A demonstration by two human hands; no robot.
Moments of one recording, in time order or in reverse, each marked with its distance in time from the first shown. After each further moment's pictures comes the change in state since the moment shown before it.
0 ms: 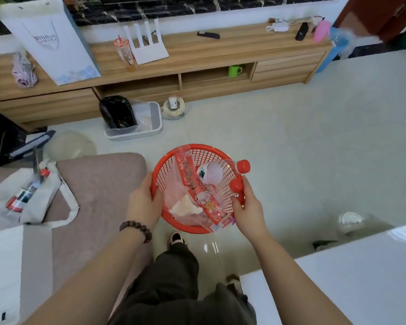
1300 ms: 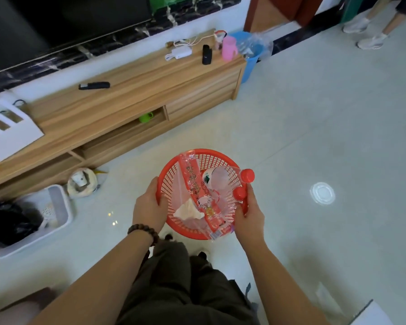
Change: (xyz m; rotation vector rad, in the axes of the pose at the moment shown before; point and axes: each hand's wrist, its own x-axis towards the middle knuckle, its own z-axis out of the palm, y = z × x) left_hand 0.373 0.349 0.401 0.138 -0.297 0.130; right_hand 0.445 0.068 -0.339 0.020 0.406 0.305
